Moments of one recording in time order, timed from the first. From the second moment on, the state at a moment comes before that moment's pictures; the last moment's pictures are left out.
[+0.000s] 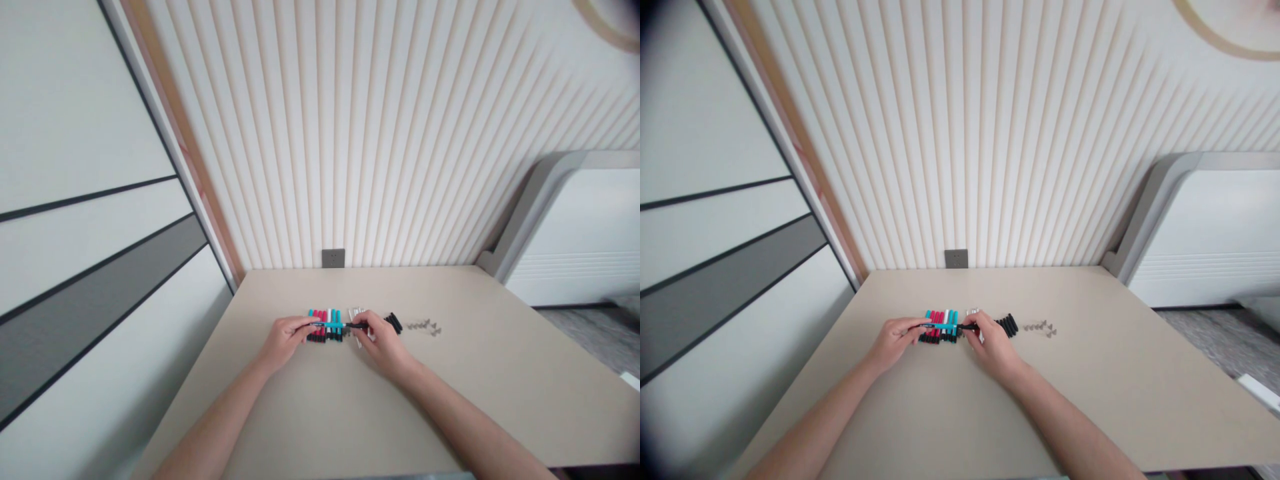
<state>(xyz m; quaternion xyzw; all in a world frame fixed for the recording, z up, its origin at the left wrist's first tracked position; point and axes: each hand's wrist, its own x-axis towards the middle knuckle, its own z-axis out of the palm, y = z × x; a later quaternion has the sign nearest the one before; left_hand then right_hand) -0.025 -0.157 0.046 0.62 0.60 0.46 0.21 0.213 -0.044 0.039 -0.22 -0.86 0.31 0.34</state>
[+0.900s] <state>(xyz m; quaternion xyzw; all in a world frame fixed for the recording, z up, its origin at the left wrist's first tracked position) -0.028 -0.152 0.047 0.48 0.60 0.57 0.29 0.213 -0.040 0.039 -0.29 -0.80 0.39 0.36</state>
